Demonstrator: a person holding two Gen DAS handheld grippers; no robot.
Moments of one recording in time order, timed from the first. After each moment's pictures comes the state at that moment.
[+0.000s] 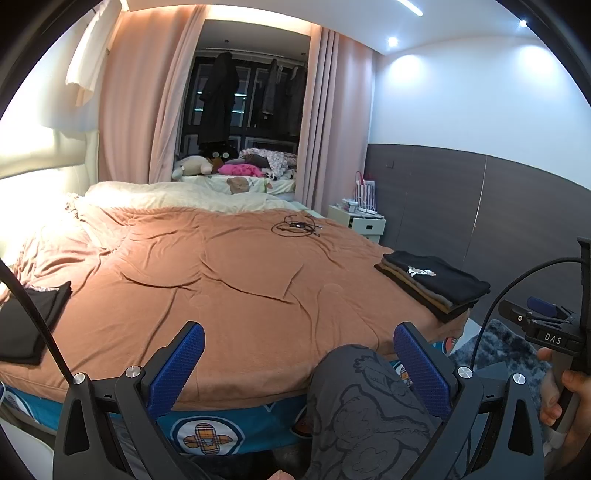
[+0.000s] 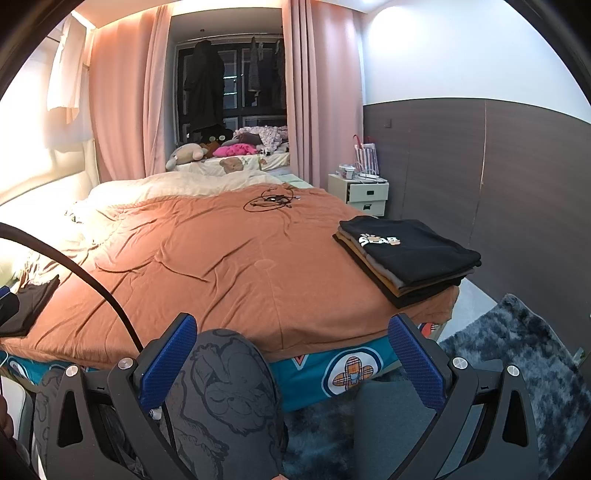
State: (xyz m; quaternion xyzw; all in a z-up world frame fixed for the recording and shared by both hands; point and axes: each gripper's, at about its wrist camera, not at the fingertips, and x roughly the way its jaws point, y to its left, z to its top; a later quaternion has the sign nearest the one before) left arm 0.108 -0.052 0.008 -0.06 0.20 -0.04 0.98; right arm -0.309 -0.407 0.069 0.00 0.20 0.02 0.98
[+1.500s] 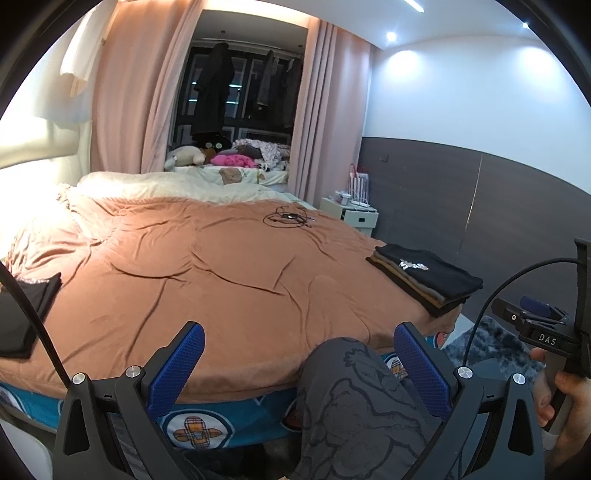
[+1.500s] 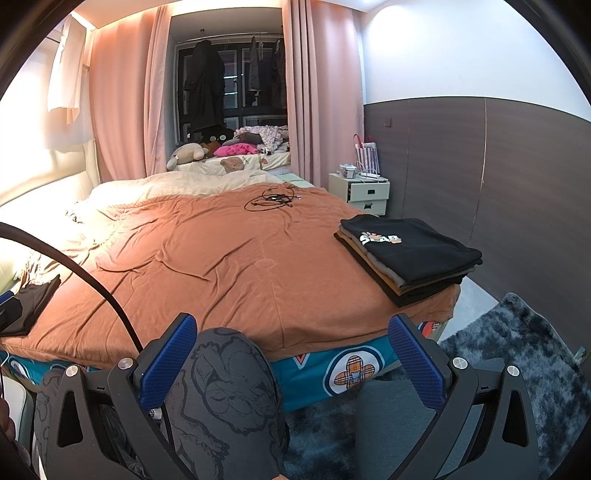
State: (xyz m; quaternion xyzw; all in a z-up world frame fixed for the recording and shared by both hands) left arm 0.117 -0.054 0.005 -0.07 0.21 -0.06 0.97; right arm -0.309 -0.416 0.066 0.01 0.20 0.02 0.98
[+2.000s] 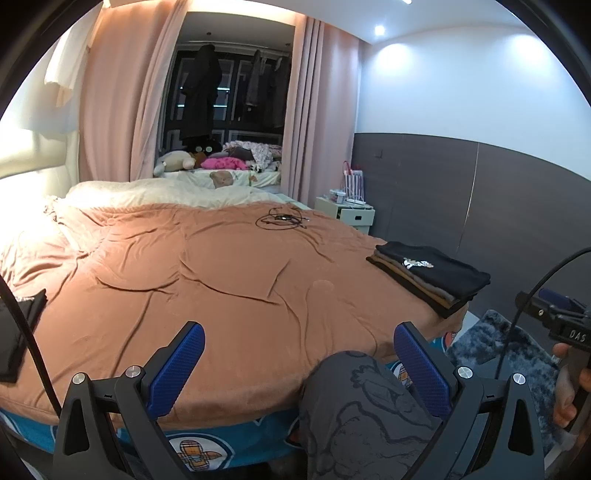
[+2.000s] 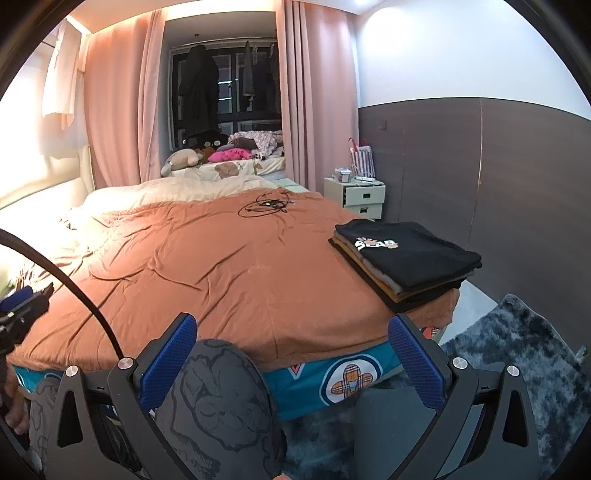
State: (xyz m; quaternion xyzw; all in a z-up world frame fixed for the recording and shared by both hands) left arm 0.162 -0.068 -0.011 -0.05 0.21 -0.06 0.98; right arm -0.294 -0.432 0.067 0.01 0.19 0.02 0.98
